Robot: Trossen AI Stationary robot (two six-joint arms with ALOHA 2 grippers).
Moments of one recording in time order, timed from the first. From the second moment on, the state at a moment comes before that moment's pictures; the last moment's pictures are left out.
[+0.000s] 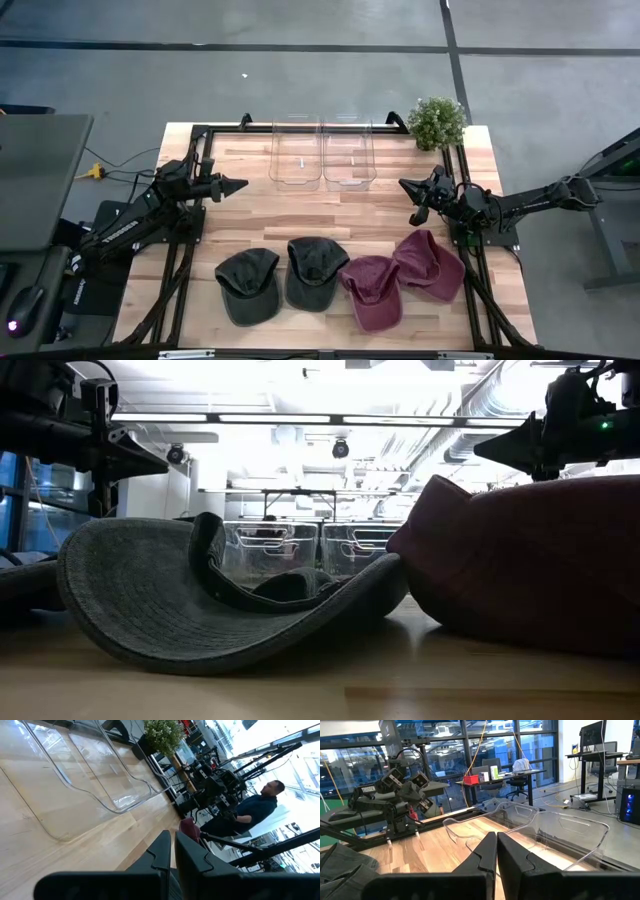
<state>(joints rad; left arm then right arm) 0.64 0.05 0.15 -0.21 0.40 -0.87 0.11 0.45 0.01 0.55 0.60 0.10</state>
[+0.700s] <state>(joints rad) 0.64 0.05 0.15 -0.18 0.36 -0.92 0.11 0.45 0.01 0.55 0.60 0.10</state>
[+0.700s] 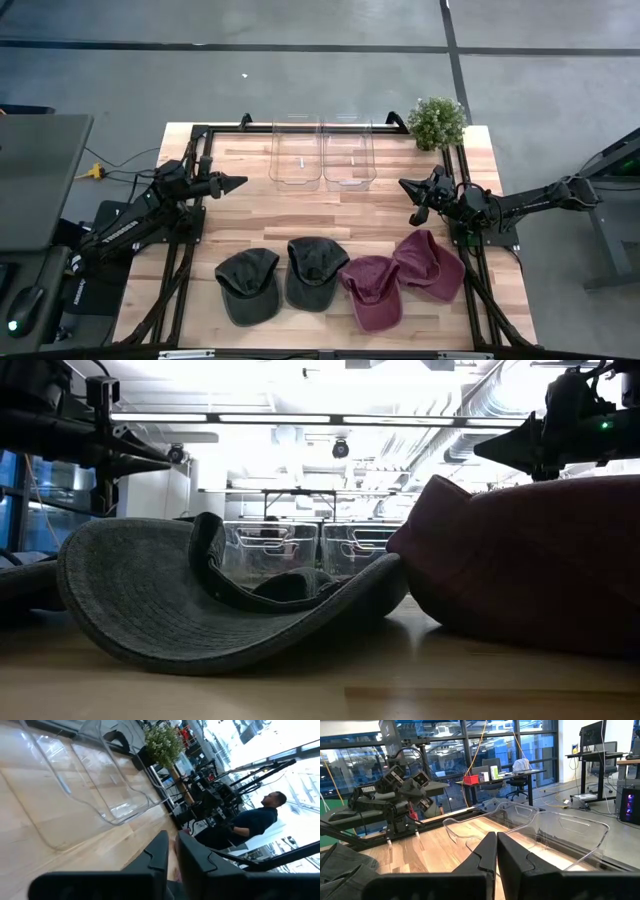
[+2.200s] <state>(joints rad) -0.01 0.61 0.60 -0.71 -0.09 -1.05 0.11 0.45 0.01 0.55 0.60 0.10</state>
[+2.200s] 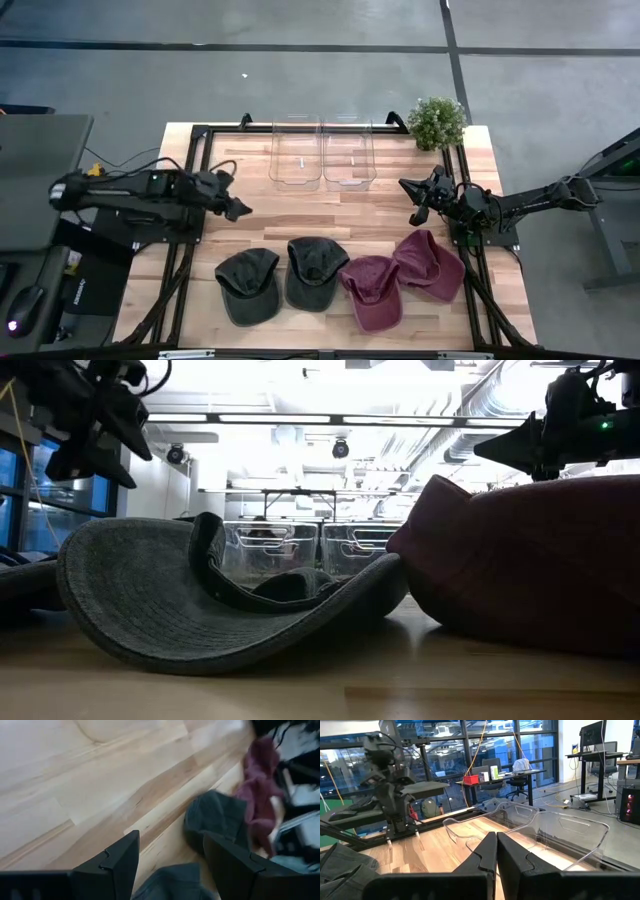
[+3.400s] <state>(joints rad) -0.28 1.13 0.70 -0.92 0.02 -1.20 0.11 0.45 0.01 0.55 0.60 0.10</state>
